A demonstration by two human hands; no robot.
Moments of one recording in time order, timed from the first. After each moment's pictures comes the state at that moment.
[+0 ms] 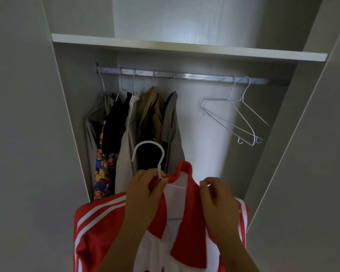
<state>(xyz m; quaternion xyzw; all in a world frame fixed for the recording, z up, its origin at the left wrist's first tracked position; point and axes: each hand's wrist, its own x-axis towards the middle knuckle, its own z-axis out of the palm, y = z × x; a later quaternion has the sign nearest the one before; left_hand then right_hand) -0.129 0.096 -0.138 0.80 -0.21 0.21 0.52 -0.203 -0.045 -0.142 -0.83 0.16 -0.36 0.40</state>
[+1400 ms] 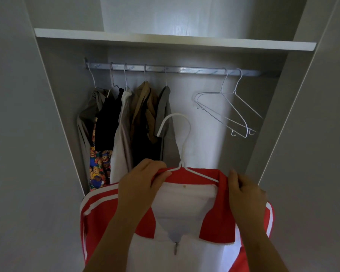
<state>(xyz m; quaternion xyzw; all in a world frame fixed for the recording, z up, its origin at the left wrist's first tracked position) -0.137 0.095 -0.117 0.83 -0.34 0.29 0.33 -0.222 -0.094 -0.131 -0.81 0.28 -0.40 0.33</state>
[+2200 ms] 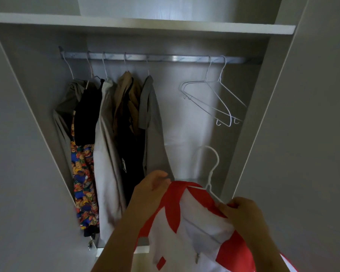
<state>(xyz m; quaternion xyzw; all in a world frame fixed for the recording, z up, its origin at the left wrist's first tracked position) -0.154 0.034 -0.162 0.78 -0.17 -0.10 0.60 -0.271 -0.153 -0.174 -0.83 0.39 -0.11 0.39</state>
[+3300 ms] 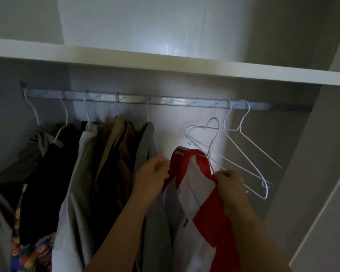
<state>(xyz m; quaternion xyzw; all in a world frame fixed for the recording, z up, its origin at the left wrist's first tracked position) 0.137 -0.070 -0.086 0.72 -0.22 -0.02 0.66 0.045 -0.219 -0.078 -0.69 0.35 -0.31 0.55</state>
